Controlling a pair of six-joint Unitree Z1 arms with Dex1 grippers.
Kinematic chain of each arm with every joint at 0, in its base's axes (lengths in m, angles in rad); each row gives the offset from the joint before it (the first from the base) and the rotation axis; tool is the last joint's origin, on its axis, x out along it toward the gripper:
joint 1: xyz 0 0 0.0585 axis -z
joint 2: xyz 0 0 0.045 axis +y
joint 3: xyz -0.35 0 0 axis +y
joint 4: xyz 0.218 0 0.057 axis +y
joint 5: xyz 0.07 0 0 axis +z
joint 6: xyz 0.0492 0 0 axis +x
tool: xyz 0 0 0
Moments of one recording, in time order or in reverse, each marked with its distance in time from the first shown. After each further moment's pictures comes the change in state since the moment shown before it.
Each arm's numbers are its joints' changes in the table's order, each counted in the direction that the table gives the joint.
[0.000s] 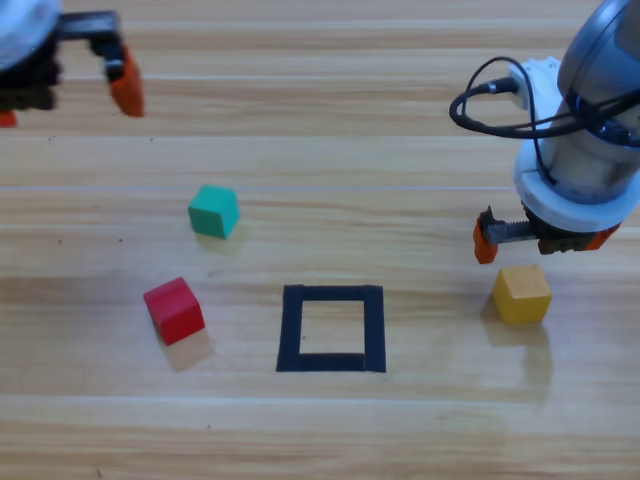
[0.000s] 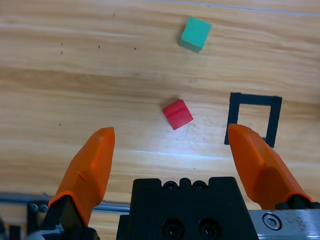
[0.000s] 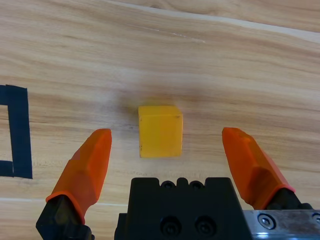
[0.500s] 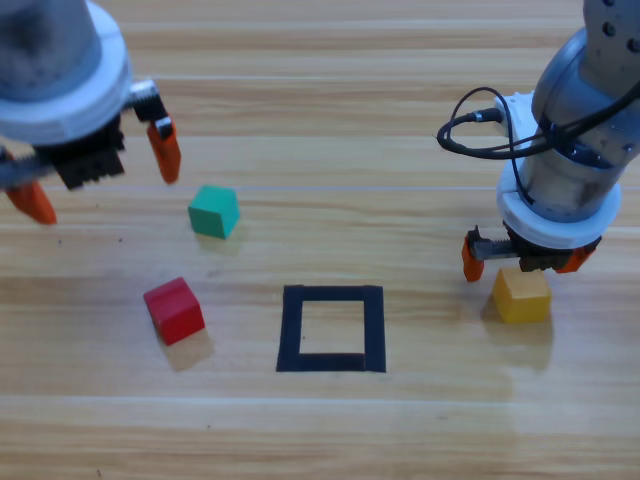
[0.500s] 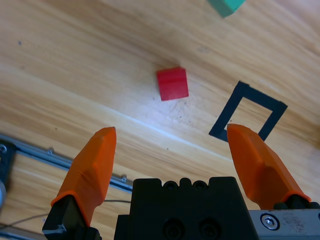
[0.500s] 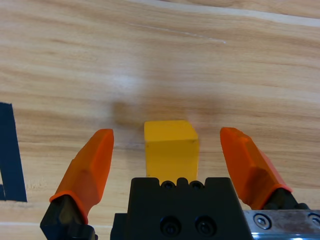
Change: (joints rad) arm 0 0.000 0.122 0.008 0.045 -0.116 -0.397; arm 1 0.034 0.082 0.005 -0.060 0.058 0.004
